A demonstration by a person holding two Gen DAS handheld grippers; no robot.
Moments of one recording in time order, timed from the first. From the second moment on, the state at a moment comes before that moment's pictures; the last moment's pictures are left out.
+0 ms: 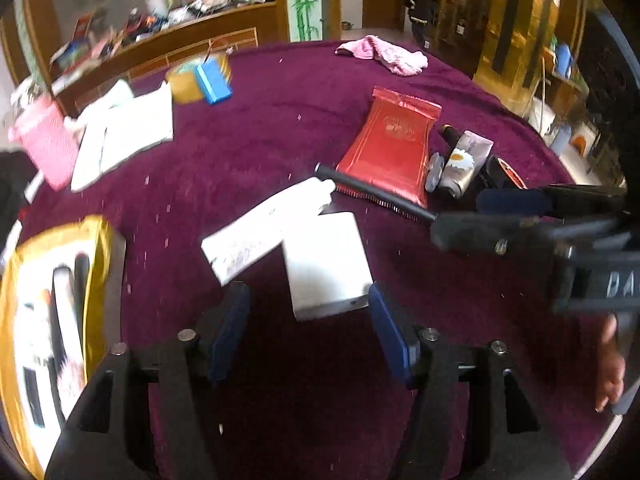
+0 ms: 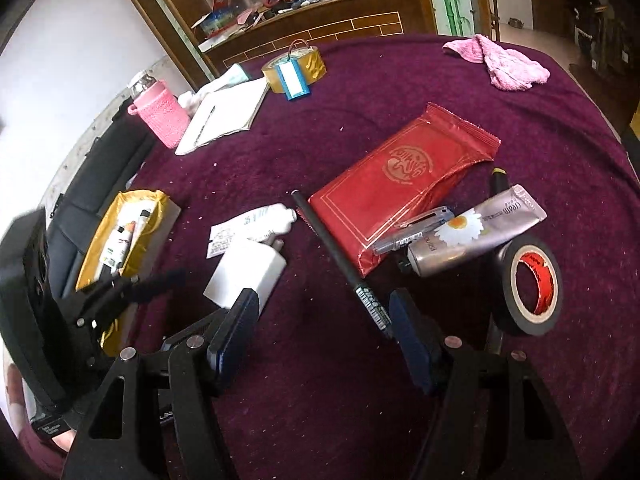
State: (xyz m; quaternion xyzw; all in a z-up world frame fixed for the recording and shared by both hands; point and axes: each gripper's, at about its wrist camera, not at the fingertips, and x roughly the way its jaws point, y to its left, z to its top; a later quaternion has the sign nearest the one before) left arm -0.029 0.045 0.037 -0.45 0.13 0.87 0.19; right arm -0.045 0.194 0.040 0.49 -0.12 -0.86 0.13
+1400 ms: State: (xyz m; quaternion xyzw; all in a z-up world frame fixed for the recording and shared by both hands) left arm 0.000 0.013 0.018 -0.48 0.05 0.85 0.18; right arm -0.018 0.173 0.016 0.55 -0.03 -0.83 0.11
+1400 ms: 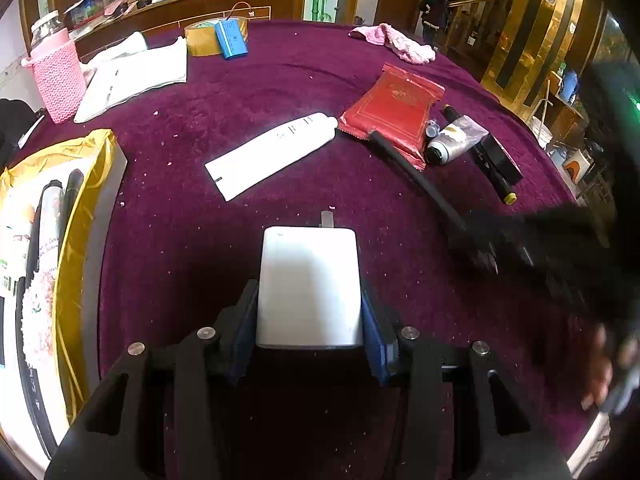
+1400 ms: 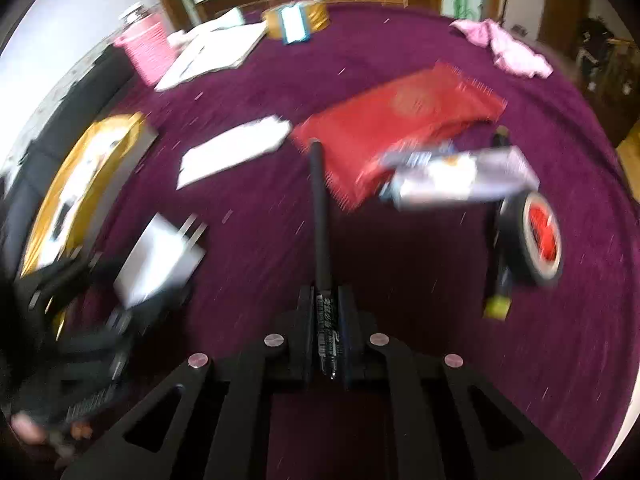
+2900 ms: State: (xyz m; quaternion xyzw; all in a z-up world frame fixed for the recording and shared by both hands) left arm 0.080 -0.155 0.082 -0.40 -0.09 0.91 0.09; right arm 0.013 0.089 0.082 0.48 -0.23 -0.80 0.29
